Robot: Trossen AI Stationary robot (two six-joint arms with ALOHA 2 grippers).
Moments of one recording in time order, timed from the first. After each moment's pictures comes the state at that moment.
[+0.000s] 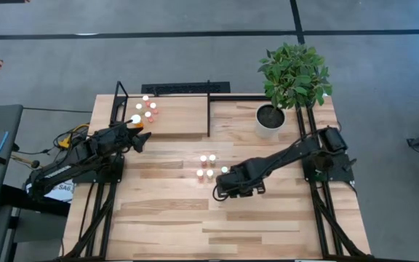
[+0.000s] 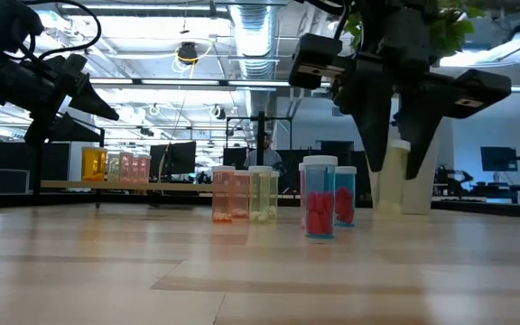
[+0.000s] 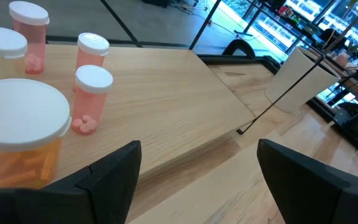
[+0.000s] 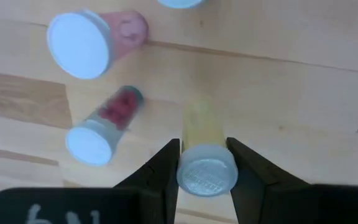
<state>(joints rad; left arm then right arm) 0.44 0.01 0.16 -0.50 -0.22 -0.59 0.27 1.87 1.34 -0.81 -0.15 1.75</state>
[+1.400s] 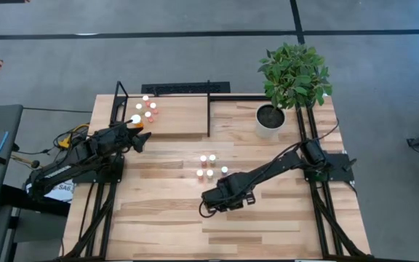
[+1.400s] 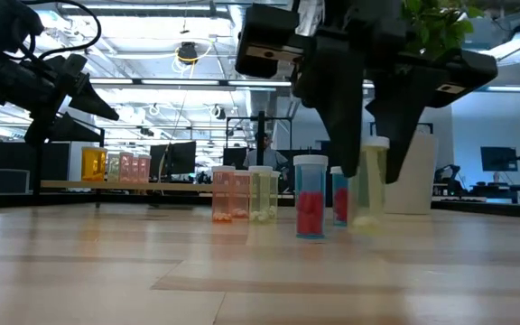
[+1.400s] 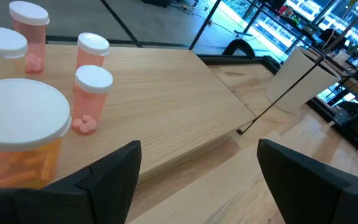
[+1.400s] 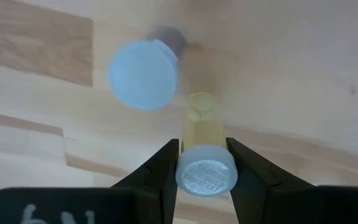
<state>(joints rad) 0.44 0.01 0.16 -0.50 -0.22 -0.59 0.35 2.12 1.68 -0.98 -0.17 1.72</state>
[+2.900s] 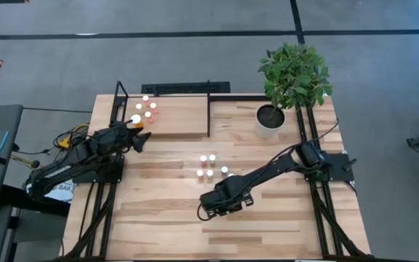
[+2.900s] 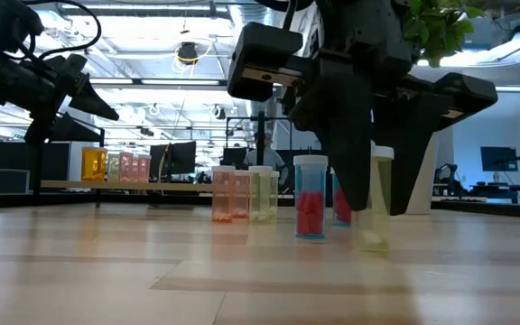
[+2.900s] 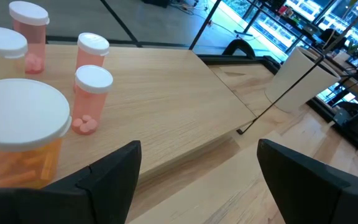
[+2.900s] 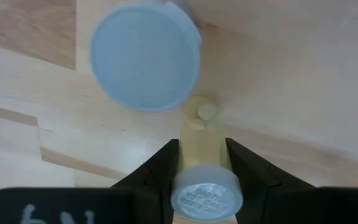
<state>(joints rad) 0.44 0.01 0.16 -0.50 -0.22 -0.59 0.35 2.17 1.68 -0.94 -0.23 1.64</state>
